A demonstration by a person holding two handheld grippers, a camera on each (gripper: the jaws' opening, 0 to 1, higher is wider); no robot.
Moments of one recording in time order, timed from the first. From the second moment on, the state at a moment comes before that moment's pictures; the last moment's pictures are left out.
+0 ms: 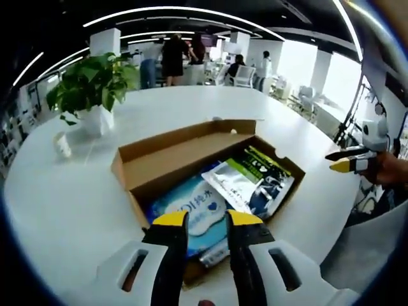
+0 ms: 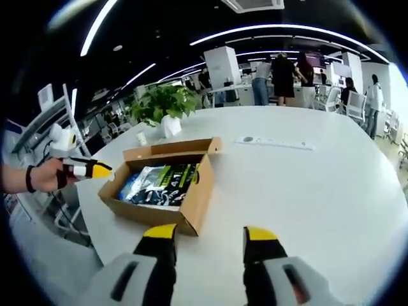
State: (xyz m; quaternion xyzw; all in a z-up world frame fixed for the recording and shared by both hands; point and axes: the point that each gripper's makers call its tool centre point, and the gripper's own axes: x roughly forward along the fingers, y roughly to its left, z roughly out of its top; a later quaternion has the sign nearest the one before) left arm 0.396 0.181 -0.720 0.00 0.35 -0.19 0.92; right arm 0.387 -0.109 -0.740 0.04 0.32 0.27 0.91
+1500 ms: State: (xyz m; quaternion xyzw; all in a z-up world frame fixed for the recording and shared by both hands) left arm 0.393 0.161 -0.748 -0.02 0.37 -0.21 0.91; right arm 0.375 -0.076 -0.747 0.05 0.32 0.30 0.90
